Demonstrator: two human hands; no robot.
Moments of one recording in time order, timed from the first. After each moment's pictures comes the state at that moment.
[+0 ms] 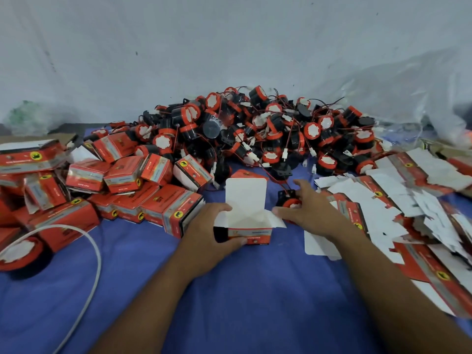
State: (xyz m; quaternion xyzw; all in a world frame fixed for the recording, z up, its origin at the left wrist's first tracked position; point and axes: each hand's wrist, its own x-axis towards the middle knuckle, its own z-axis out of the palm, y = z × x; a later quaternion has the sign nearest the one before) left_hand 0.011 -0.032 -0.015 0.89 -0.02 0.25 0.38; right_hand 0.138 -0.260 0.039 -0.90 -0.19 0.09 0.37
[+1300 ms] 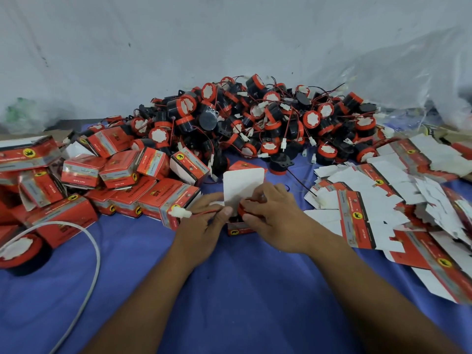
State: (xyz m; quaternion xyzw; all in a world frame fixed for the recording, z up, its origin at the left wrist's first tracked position) left_hand 0.010 -0.035 -0.002 0.87 -0.06 0.29 0.39; right_hand 0.083 -0.224 0.037 -0.88 -0.44 -0.07 0.15
